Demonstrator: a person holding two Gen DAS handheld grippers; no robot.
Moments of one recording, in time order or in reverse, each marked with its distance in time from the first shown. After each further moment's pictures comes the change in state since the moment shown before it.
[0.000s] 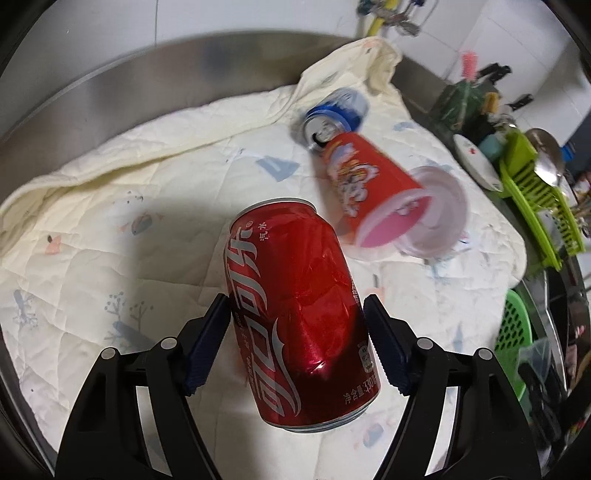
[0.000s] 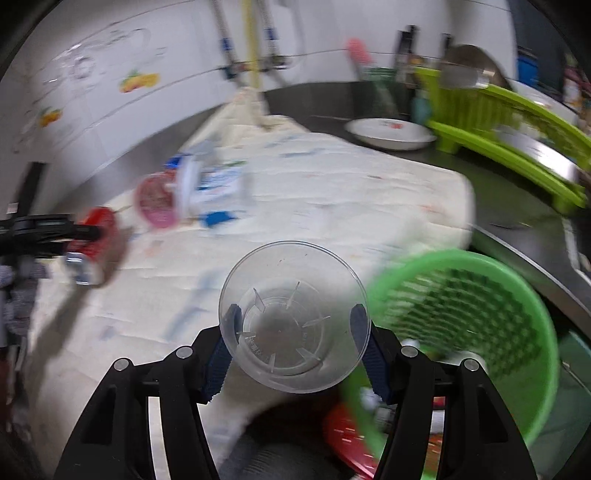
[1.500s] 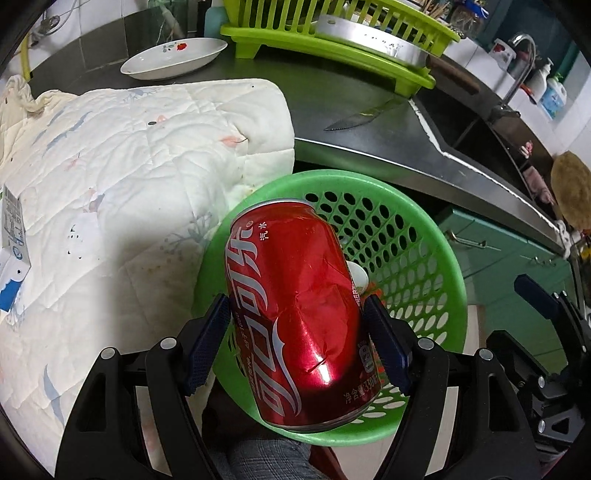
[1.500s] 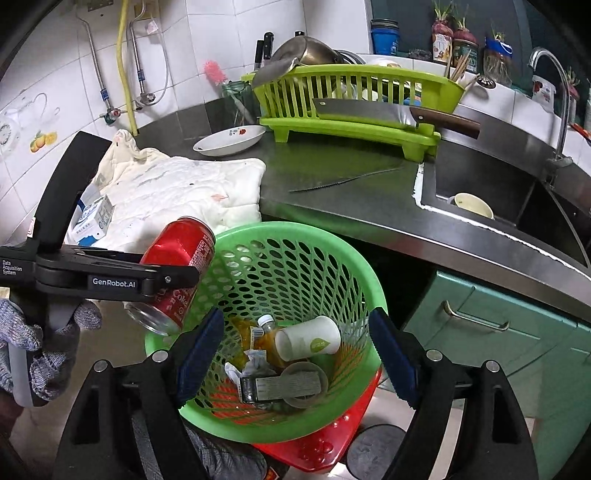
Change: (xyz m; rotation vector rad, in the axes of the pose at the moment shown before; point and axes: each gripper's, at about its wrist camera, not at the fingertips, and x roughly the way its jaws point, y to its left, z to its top) left arm 0.102 -0.376 -0.106 0.621 0.192 -0.270; right arm -0.078 -0.156 -0.058 0.197 -0.055 -0.246
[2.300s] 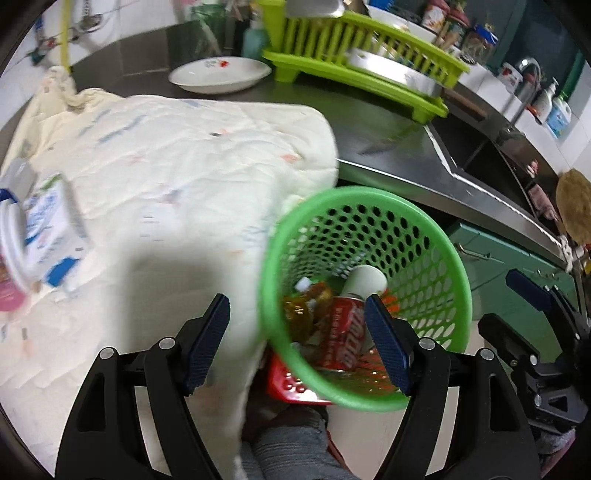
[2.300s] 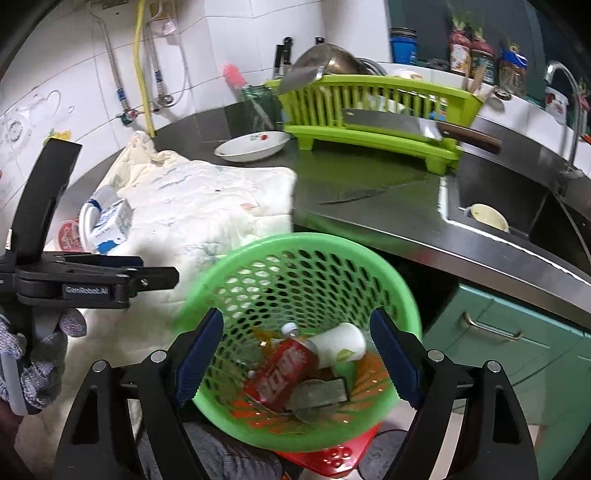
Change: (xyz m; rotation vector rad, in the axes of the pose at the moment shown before) left arm -0.060 0.045 -0.020 -0.053 -0.085 0.048; right arm -0.003 0.038 0.013 -0.023 -0.012 0.049
